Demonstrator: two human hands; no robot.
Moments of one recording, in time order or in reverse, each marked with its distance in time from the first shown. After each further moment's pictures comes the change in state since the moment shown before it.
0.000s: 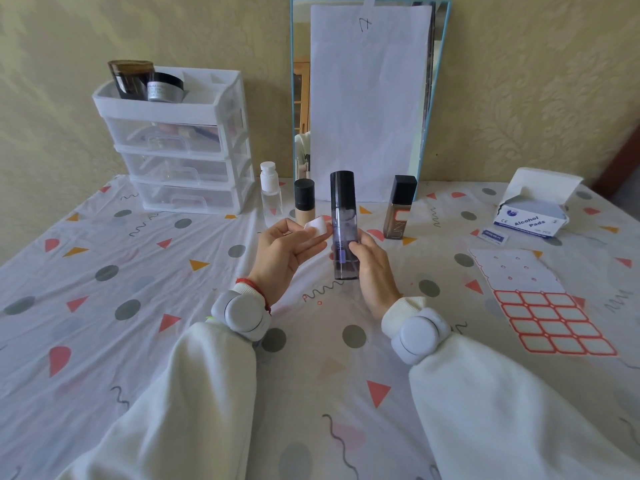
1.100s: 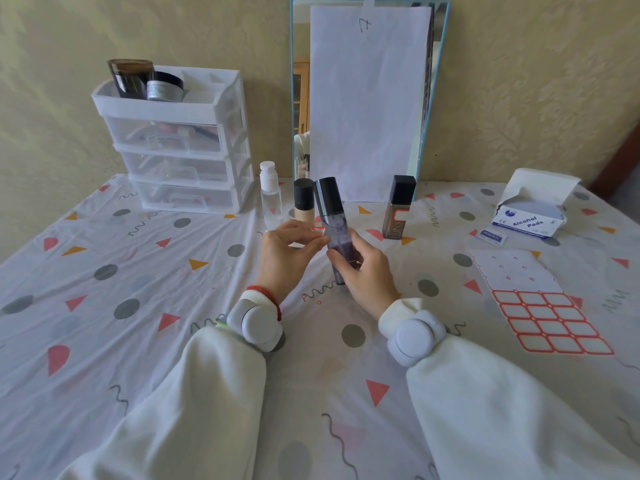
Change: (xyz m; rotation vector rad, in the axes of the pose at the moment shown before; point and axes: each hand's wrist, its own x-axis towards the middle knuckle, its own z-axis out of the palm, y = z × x) left_hand 0.000 -0.012 0.002 0.773 0.147 0.426; right_hand 0.002 0.009 0.001 -0.380 0.043 -0.265
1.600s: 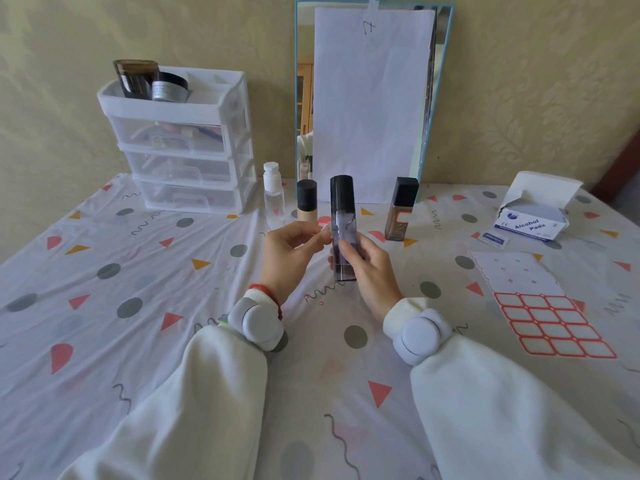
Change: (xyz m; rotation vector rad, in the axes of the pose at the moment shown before) left_hand -0.001 0.000 0.000 -0.290 -0.005 -0.170; right_hand 0.000 -0.006 -0.001 0.408 -0.032 0.194
